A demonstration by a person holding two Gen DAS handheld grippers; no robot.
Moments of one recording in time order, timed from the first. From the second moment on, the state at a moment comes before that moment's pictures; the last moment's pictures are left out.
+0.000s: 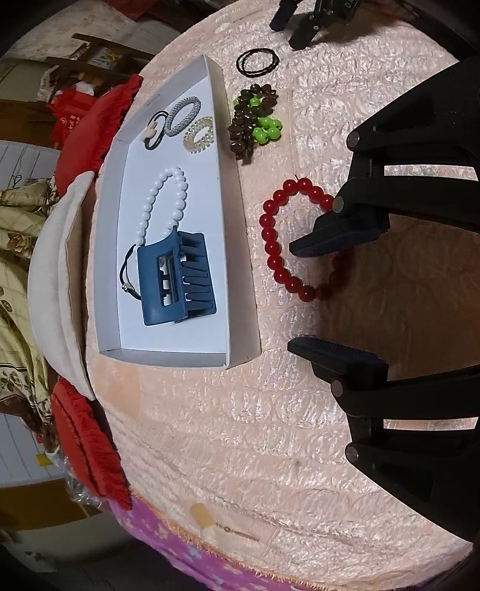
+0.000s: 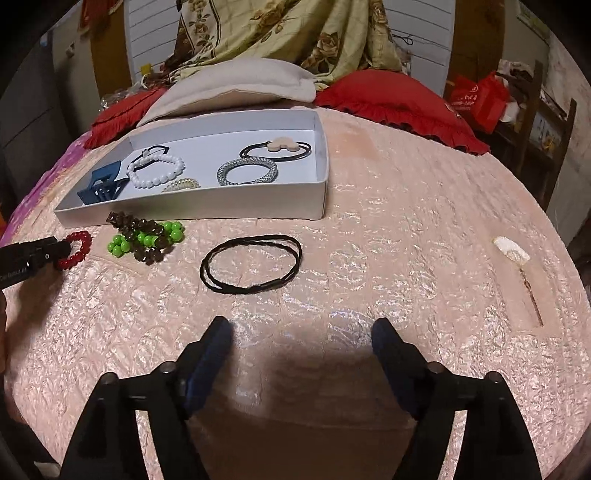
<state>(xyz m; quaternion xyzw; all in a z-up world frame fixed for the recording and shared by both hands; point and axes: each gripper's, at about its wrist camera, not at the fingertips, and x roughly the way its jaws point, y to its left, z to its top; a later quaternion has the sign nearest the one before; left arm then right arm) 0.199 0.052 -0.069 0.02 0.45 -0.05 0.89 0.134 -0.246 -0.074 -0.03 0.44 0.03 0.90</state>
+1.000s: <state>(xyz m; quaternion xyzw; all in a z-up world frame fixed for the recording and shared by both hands) 0.187 0.038 -0.066 0.04 0.45 -0.10 0.89 0.167 -0.274 -0.051 0.02 0.41 0.07 0.91</state>
